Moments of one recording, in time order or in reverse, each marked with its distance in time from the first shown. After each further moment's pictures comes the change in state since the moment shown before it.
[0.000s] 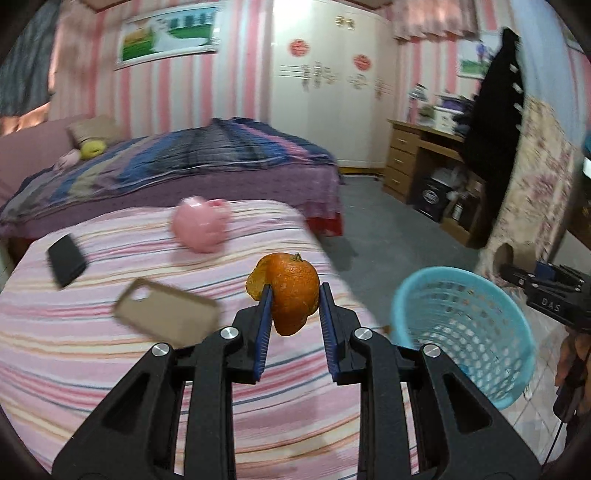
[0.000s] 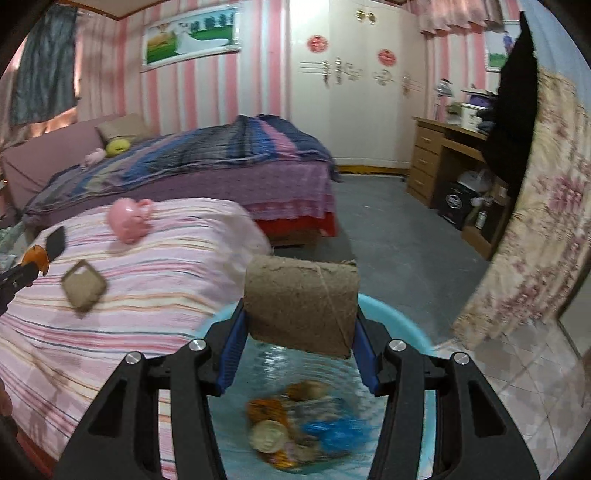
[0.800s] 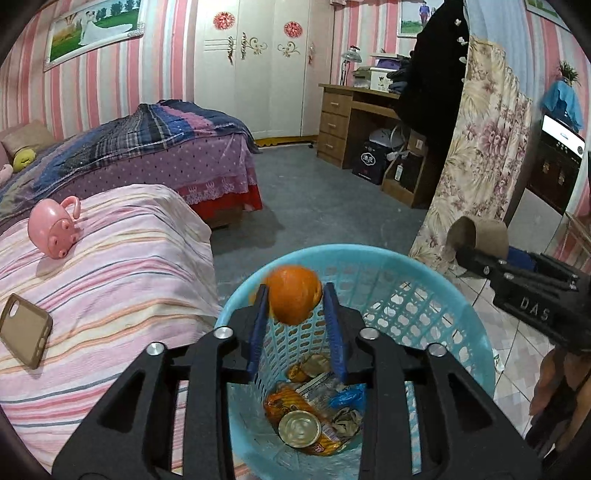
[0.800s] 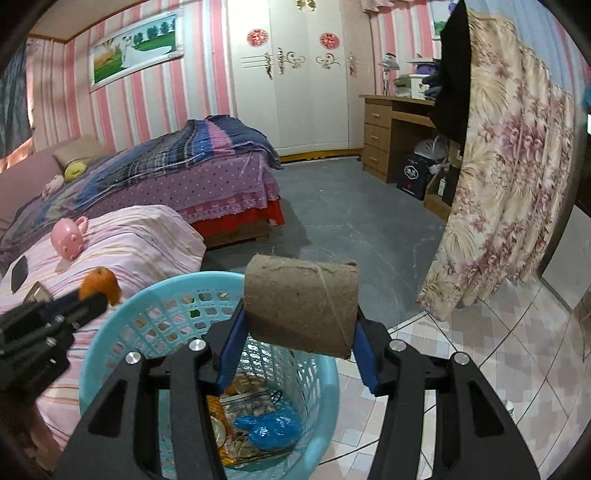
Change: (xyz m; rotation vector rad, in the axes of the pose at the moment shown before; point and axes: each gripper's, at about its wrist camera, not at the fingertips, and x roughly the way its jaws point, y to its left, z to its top) left arm 0.084 -0.138 -0.007 0.104 0.114 -0.201; right arm 0.015 -0.107 -0.029 0.159 0.028 -0.072
